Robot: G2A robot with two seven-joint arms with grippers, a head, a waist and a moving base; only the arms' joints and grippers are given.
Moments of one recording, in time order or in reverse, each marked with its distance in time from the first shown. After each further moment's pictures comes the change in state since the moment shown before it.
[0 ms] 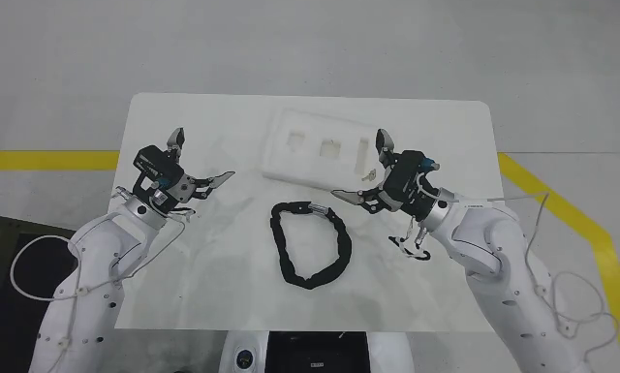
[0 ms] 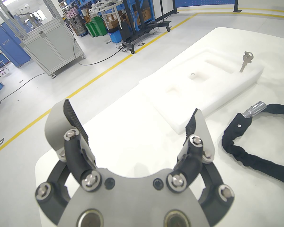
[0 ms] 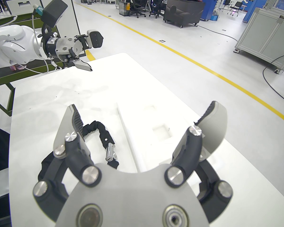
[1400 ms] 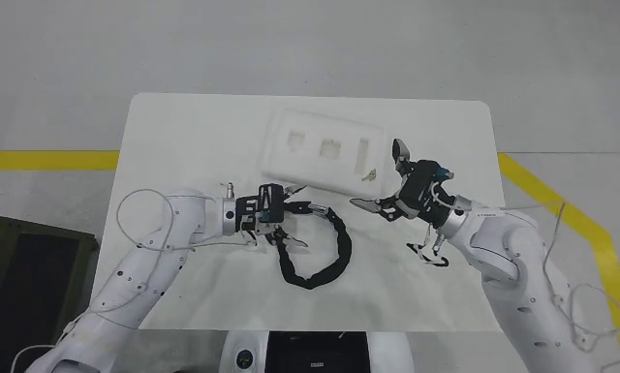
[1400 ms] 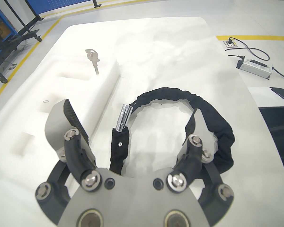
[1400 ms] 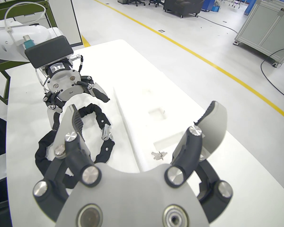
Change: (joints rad) left arm -0.409 -0.020 0.547 0.292 0.234 -0.522 0.194; right arm -0.093 0.025 0.125 -0.011 -0.018 -0.093 0.023
